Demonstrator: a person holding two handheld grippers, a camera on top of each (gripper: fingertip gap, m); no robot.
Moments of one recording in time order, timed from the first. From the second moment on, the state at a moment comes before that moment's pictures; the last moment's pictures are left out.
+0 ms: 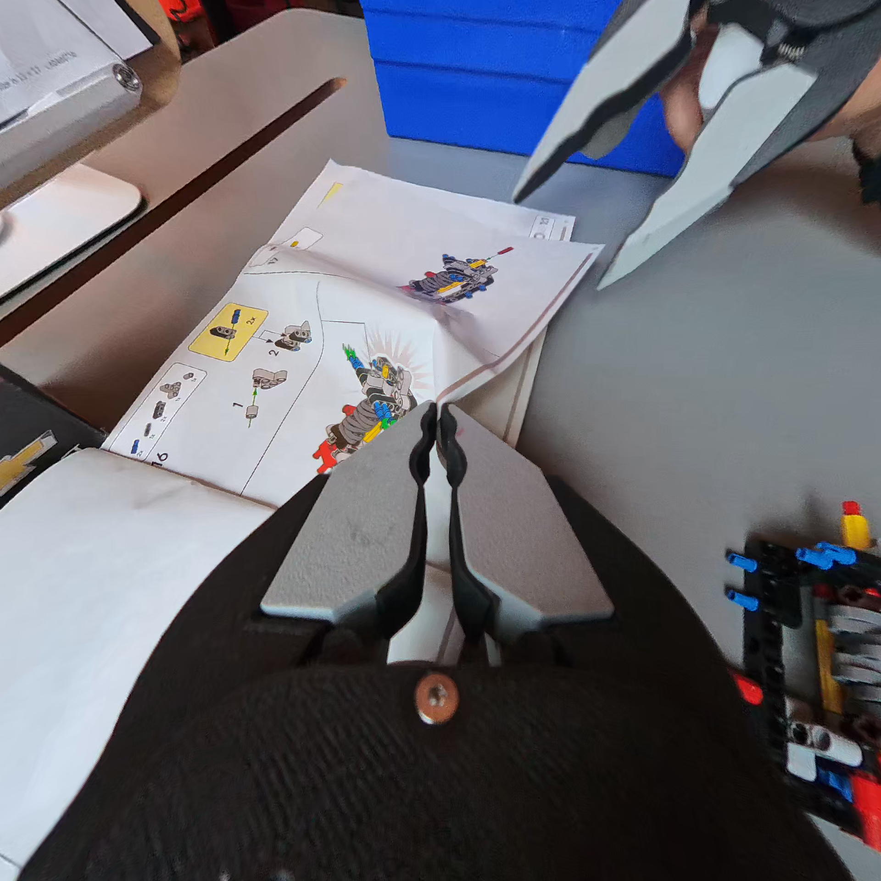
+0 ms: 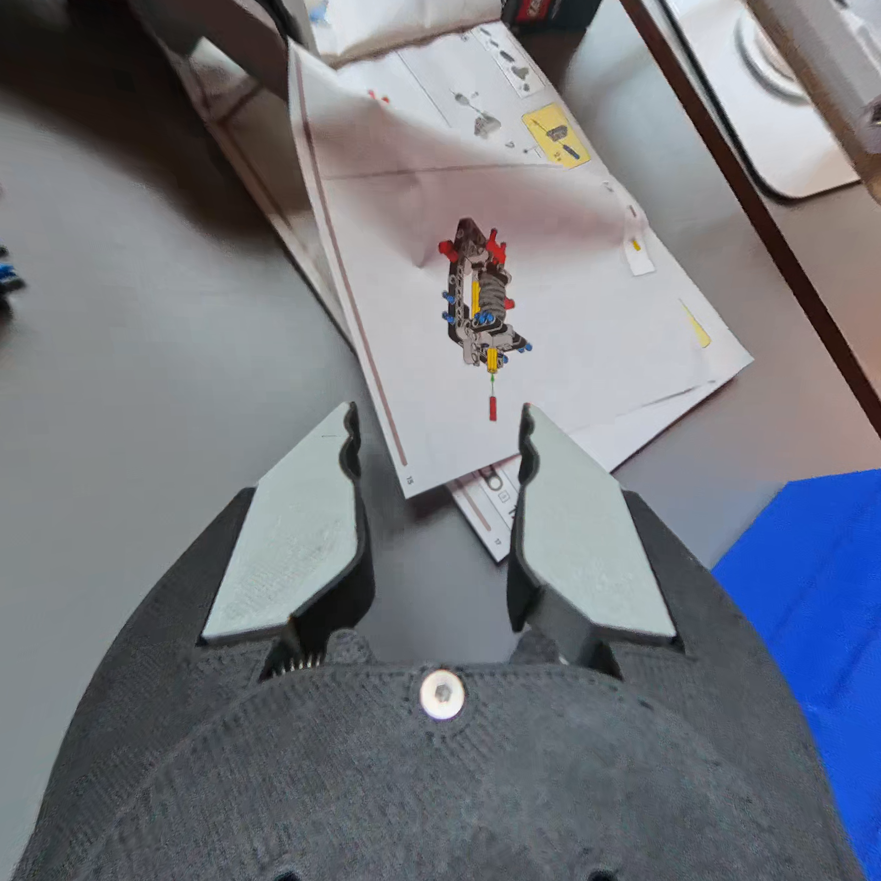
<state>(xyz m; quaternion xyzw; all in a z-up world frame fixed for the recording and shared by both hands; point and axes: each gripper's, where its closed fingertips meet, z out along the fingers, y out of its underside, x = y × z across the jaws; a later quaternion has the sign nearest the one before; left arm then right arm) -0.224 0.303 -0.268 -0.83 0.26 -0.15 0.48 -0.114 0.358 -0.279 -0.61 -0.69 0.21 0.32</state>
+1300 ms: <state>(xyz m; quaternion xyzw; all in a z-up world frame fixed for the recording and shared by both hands) -0.151 0.361 -0.223 -0.80 0.39 0.04 0.46 -0.122 0.366 -0.185 -0.55 -0.66 0.14 0.49</state>
